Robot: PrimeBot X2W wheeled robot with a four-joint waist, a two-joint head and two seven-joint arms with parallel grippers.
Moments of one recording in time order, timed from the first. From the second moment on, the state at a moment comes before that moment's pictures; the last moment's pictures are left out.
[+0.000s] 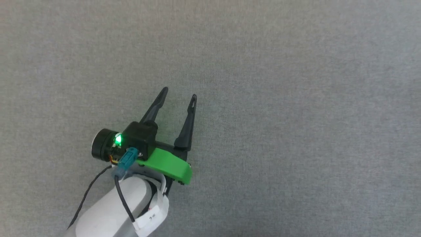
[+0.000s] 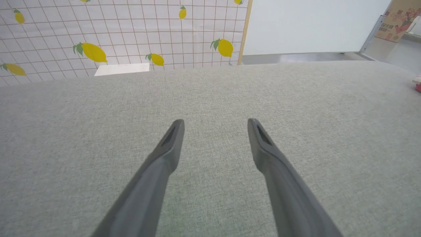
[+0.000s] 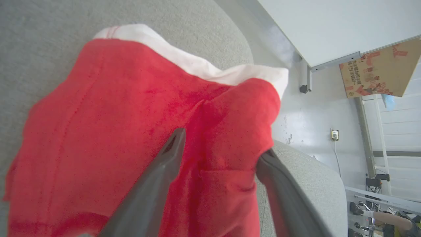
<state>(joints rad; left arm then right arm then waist) -0.47 0.45 -0.79 -0.06 -0.59 0.37 -0.23 -0.54 -1.01 0.20 0.62 0.26 0.13 0.13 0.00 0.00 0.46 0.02</state>
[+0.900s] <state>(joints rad) -0.35 0.53 -0.72 -0.03 -0.66 0.41 -0.21 -0.33 -0.50 -0.06 0.11 0.39 0.13 -0.12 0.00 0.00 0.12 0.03</state>
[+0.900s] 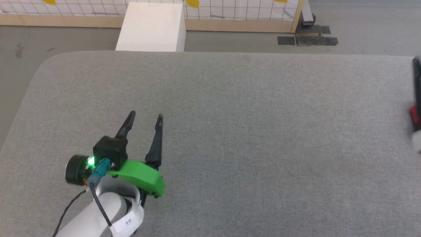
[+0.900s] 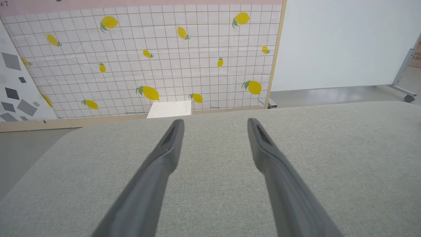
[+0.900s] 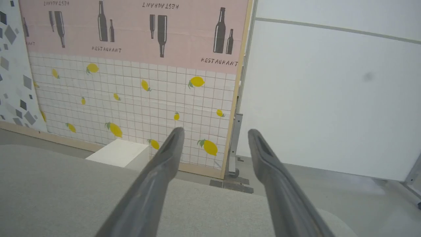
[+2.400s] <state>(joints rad) -0.29 0.55 -0.77 0.03 -0.64 0.45 -0.21 0.06 -0.09 -0.12 -0.05 0.11 0.13 -0.12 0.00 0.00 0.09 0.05</state>
